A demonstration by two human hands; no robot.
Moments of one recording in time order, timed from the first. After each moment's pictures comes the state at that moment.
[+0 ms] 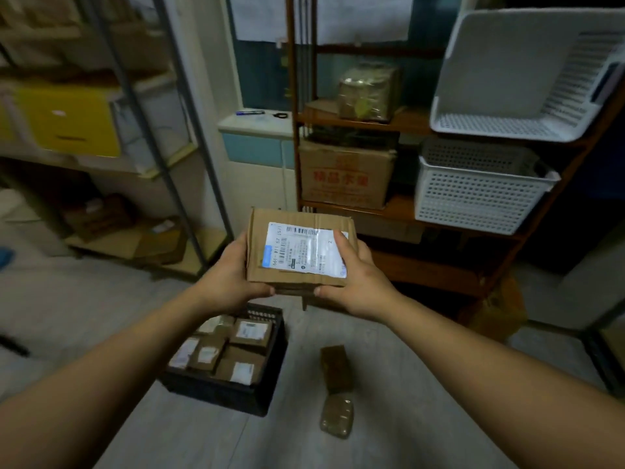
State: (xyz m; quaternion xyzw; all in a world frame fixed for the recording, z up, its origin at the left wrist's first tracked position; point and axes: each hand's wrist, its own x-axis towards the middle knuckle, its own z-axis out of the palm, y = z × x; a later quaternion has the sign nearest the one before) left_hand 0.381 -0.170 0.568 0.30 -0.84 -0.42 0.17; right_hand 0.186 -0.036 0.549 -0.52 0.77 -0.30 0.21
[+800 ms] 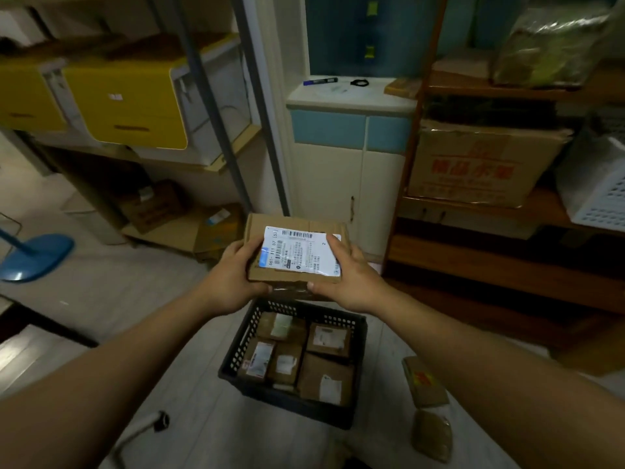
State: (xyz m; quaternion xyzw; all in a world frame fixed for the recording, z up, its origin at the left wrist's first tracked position) left_hand 0.513 -0.473 0.510 0.42 -0.86 -0.28 0.06; right_hand 0.312 -0.350 0.486 -0.52 0.75 -0.27 0.31
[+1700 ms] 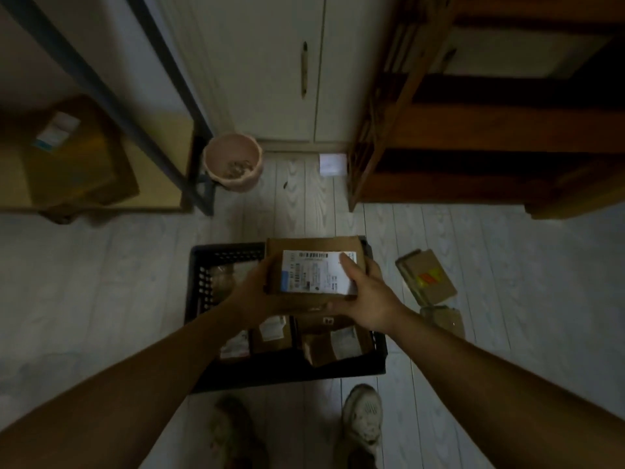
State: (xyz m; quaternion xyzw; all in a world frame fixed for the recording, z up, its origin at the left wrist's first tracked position) left_hand 0.447 -0.627 0.167 0.35 -0.71 -0.61 -0.12; right_hand 0.315 -0.453 0.141 -0.26 0.82 -0.24 0.44
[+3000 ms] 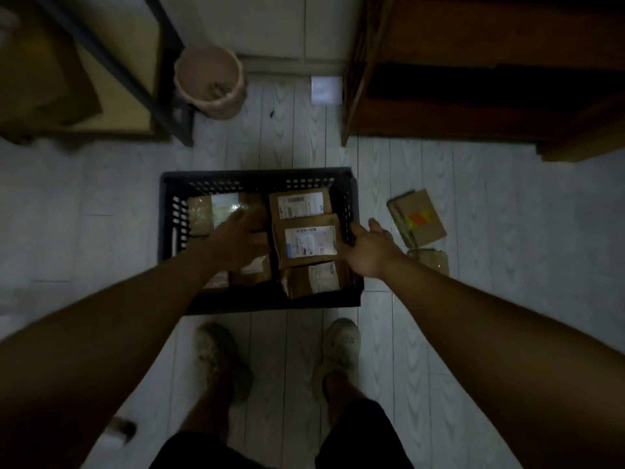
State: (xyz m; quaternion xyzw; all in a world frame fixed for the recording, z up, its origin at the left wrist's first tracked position) left_hand 0.443 -0.583 0.130 0.33 -0.82 -0.35 -0.30; right_hand 0.304 -0.395 0.103 -0.22 0.85 -0.03 0.48
